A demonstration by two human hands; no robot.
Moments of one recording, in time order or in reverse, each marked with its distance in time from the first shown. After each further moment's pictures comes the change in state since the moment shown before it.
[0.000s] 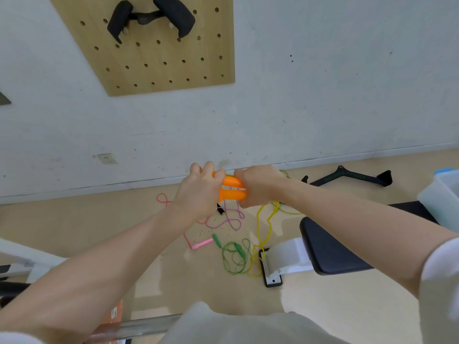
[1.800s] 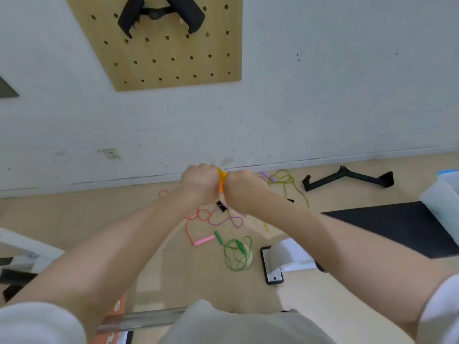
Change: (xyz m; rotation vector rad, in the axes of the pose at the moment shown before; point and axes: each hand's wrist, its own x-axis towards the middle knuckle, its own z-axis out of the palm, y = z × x) left_hand 0.012 -0.012 -0.005 -0.138 -0.397 -0.240; right_hand -0.014 -0.078 -0.005 0.049 0.094 0.068
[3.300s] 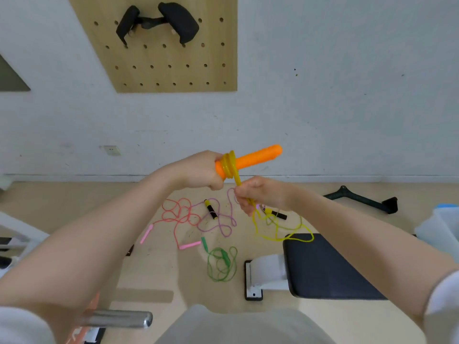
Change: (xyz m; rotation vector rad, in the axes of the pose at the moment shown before) left_hand 0.015 0.085 -0.070 -0.755 -0.075 0.142; right_hand -0.022 0.172 -0.012 1.033 -0.421 -0.182
